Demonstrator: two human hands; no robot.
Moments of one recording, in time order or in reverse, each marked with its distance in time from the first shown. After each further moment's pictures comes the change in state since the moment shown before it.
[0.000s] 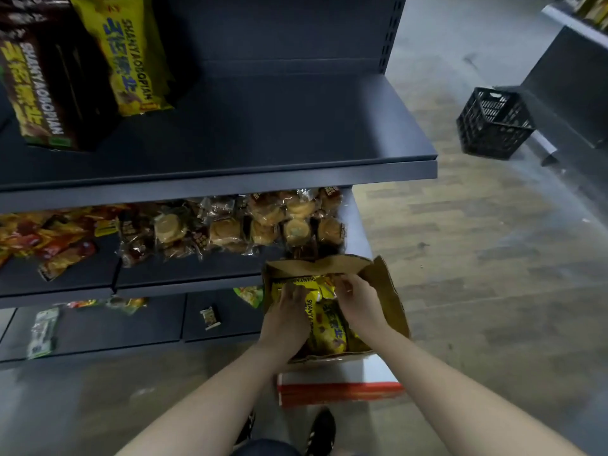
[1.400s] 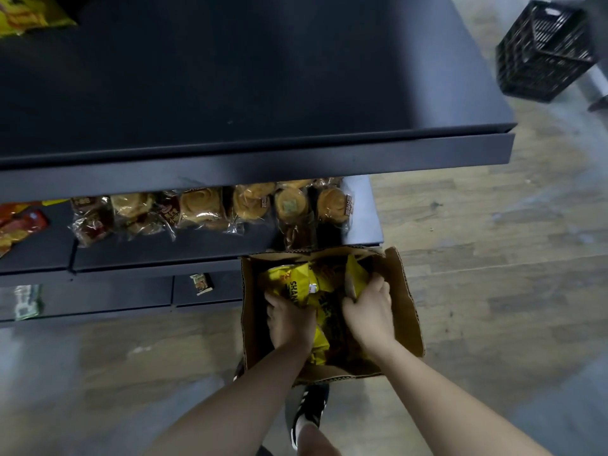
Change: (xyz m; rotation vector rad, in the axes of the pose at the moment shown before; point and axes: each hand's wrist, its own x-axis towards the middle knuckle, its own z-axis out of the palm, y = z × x) left_hand 0.071 0.015 0.068 -0.665 -0.016 -0.882; right_hand 0.065 0.072 0.040 -0.163 -0.053 0.303
